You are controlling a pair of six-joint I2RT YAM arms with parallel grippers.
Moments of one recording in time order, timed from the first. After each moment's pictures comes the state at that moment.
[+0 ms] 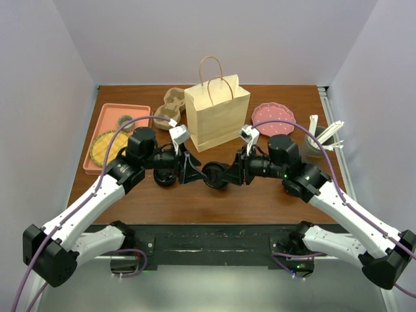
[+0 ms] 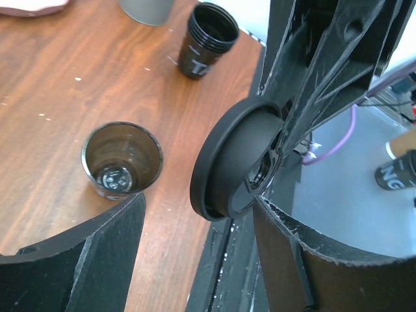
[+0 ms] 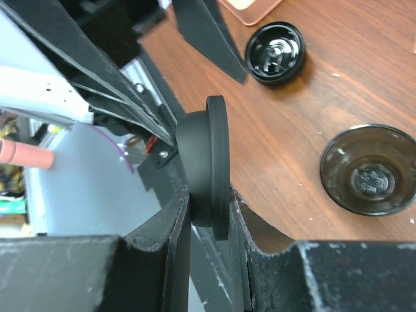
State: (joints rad) left arm -0.54 1.03 0.86 -0.20 0.79 -0.19; right arm 0.73 0.96 0.94 -0.39 -0.46 0.44
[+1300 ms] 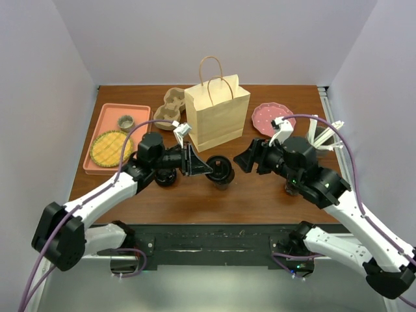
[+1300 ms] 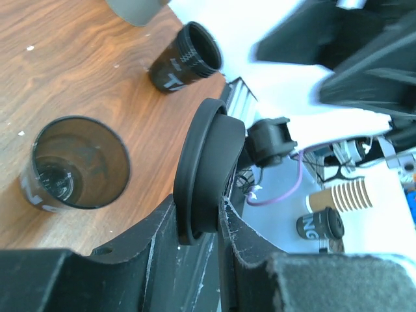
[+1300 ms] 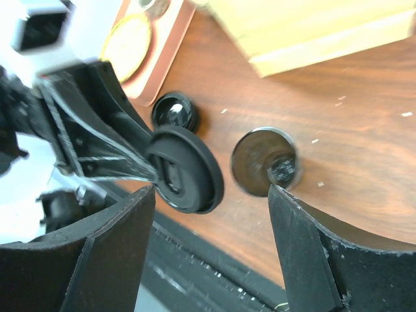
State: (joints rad) left arm -0.54 1.16 0.69 0.24 0.80 -0.68; right arm 0.72 0.85 1.01 -0.55 0.02 0.62
